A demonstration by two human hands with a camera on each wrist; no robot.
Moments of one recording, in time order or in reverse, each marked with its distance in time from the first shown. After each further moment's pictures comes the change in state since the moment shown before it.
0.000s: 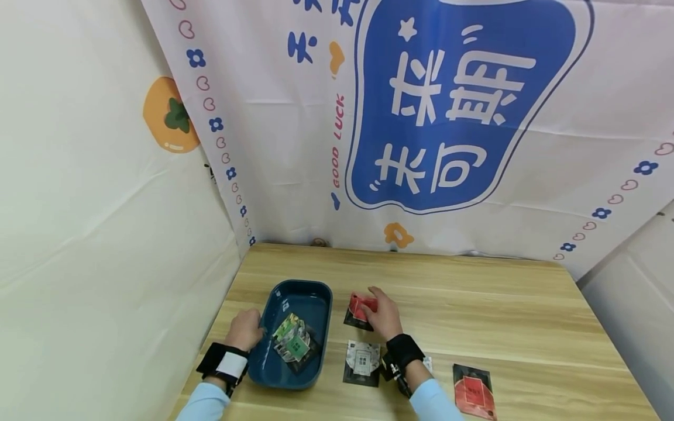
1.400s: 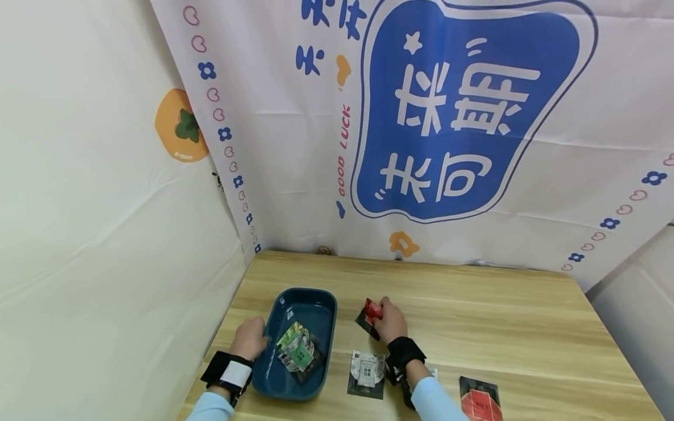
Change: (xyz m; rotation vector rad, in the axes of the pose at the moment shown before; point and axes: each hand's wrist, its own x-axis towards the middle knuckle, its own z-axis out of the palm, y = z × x) left_hand -0.005 0.001 0.000 -0.002 0.034 0.007; right_hand 0.013 0.028 0.015 -0.183 0.014 0.111
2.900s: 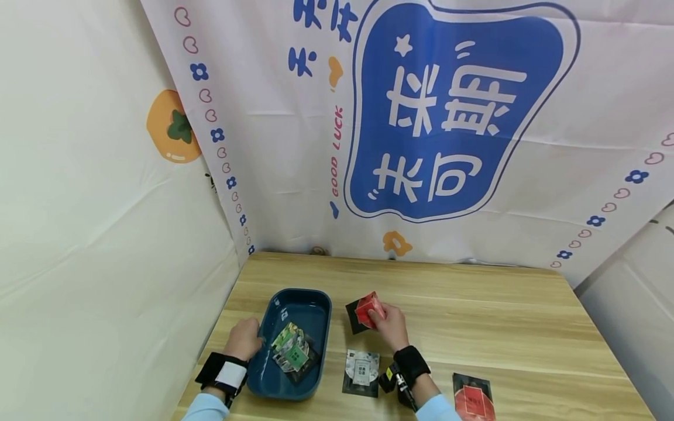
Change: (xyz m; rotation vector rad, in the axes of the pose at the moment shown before) left_hand 0.001 0.001 -0.001 -0.009 -0.027 -0.009; right_hand -0.020 -0.021 -0.033 0.467 -0.004 0.111
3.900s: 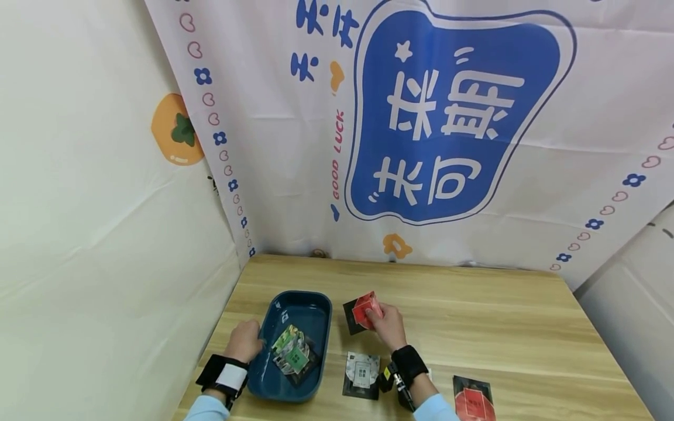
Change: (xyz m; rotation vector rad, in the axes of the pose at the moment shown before) left_hand -0.001 -0.001 0.001 -0.005 0.000 -0.007; right_hand 0.000 -0.011 0.004 0.051 -0.034 0.088
